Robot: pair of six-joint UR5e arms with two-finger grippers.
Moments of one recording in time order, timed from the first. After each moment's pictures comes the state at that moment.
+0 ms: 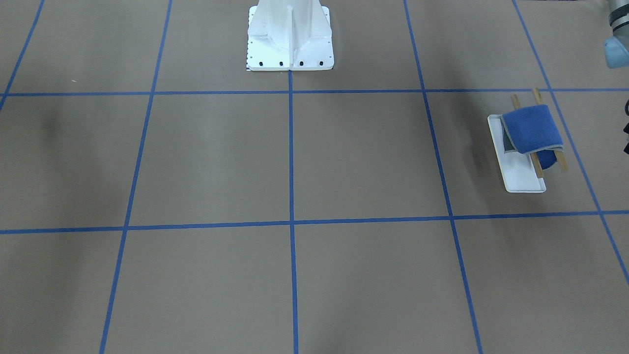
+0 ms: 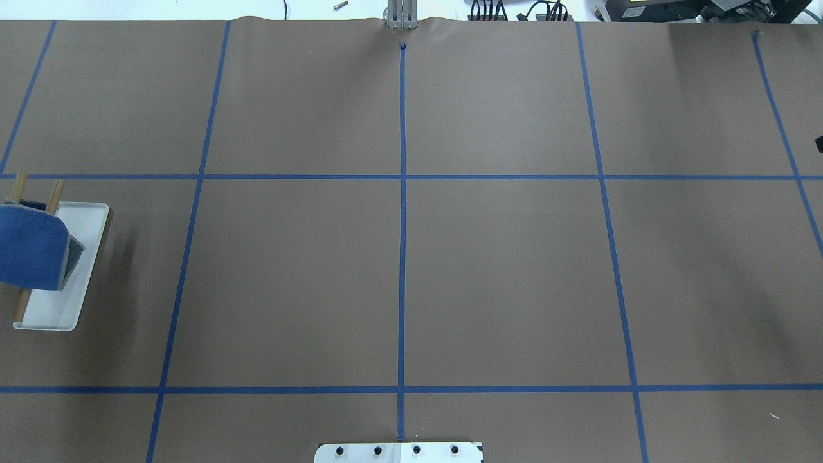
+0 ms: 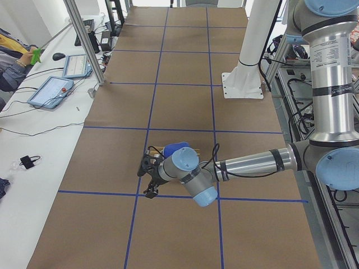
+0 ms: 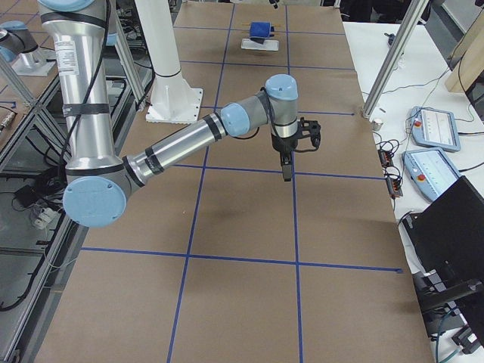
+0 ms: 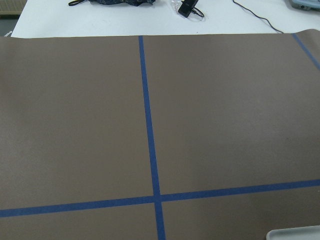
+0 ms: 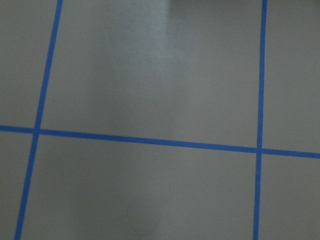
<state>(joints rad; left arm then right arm) -1.39 -1.43 -1.47 -2.61 -2.15 -0.53 1.37 -1.57 1.99 -1.67 2.22 0.21</state>
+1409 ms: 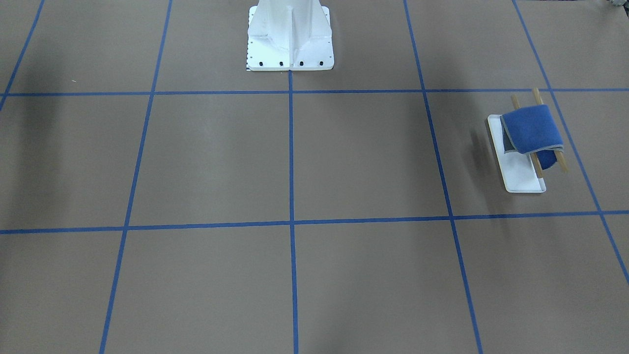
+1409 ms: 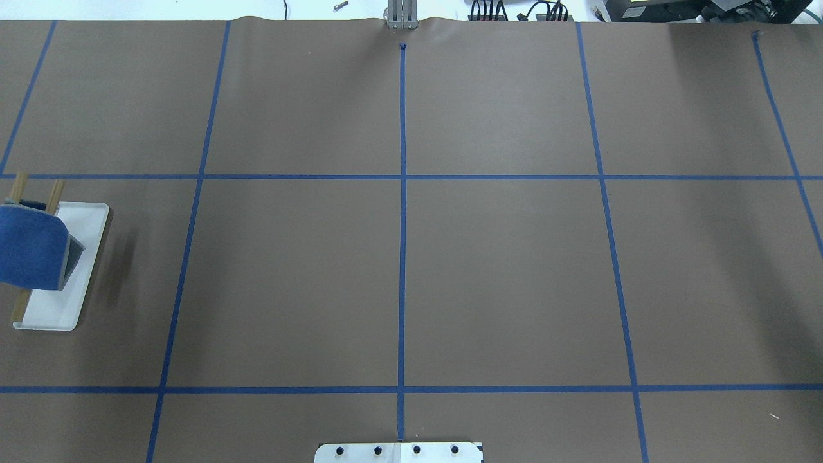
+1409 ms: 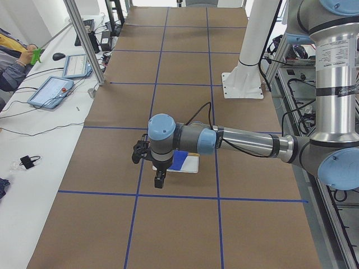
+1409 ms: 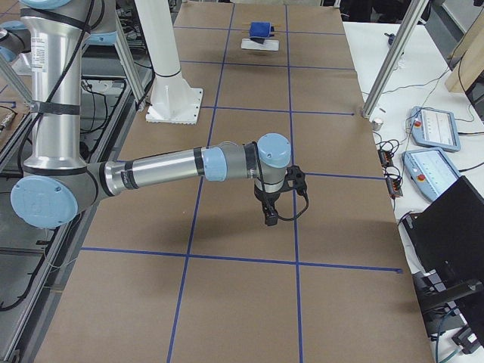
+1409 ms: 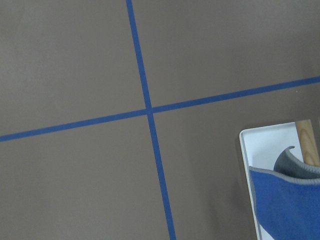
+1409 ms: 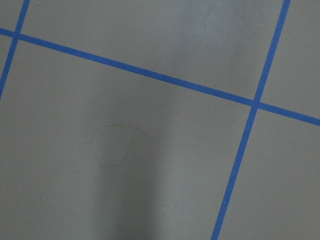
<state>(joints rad) -1.53 -1.44 -1.82 -1.57 -2.31 0.02 1.46 -1.65 1.87 -1.67 2.39 -0.12</state>
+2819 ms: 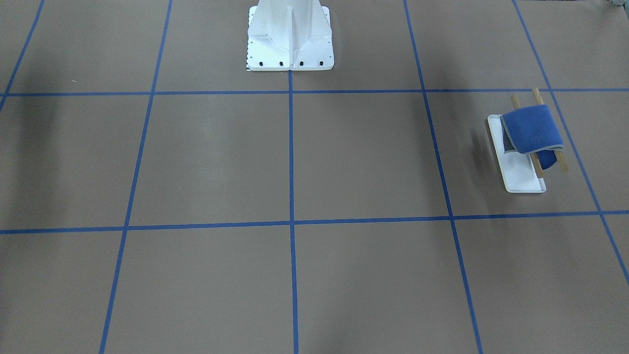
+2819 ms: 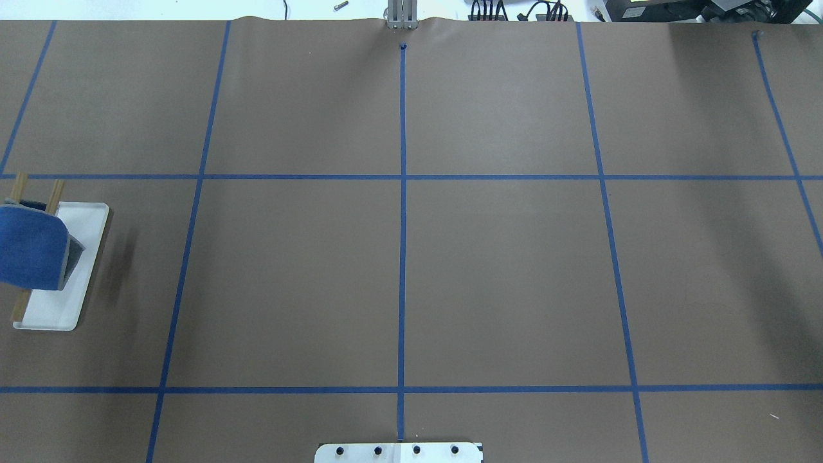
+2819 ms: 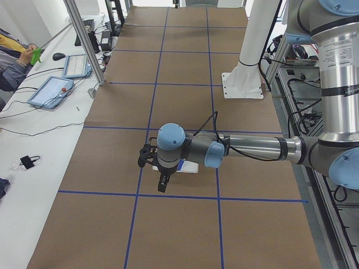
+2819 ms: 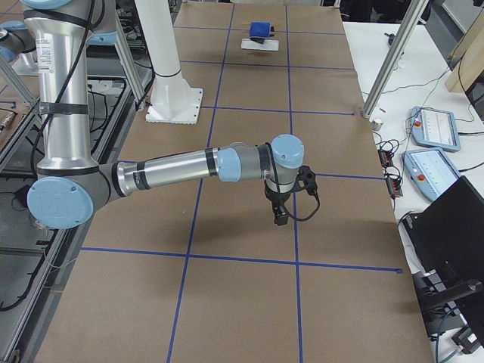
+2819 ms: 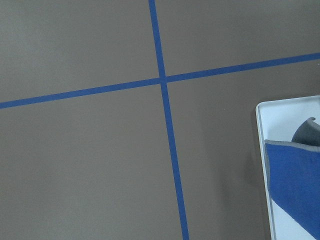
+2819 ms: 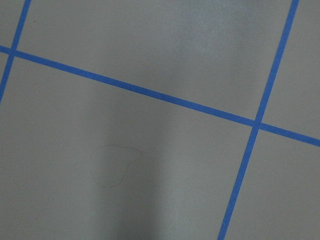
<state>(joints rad) -1.52 -1.39 -1.78 -1.77 -2.36 0.00 1.45 -1.57 1.78 -1.67 2.39 -0.12</state>
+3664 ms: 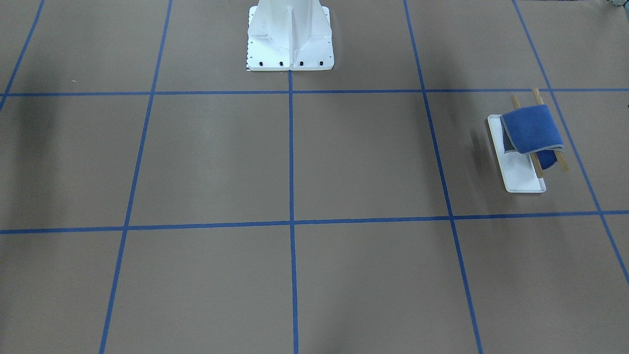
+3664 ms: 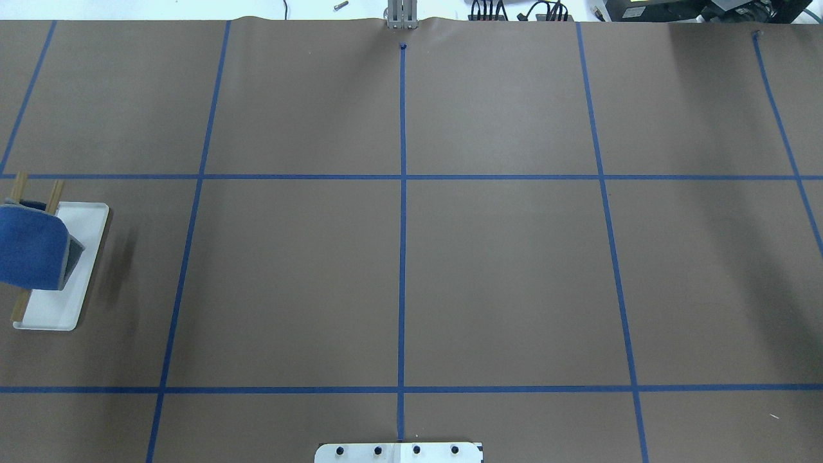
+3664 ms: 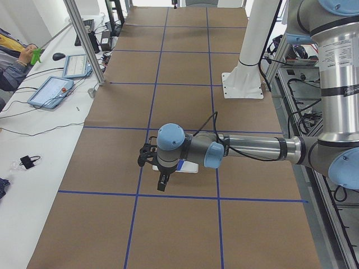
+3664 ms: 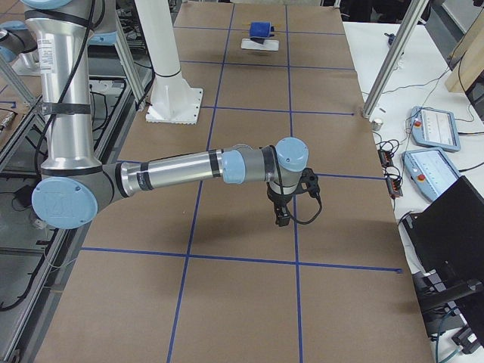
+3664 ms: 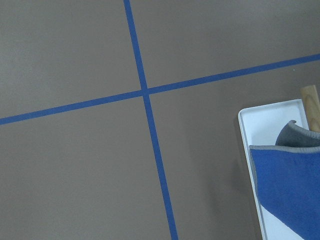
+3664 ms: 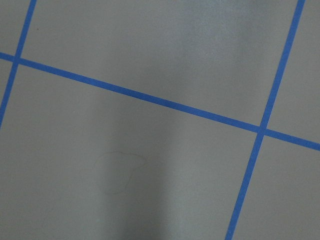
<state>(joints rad) -1.52 -1.39 -1.78 -1.77 -2.37 0.01 1.45 -1.55 1.76 -1.66 2.41 -0.11</state>
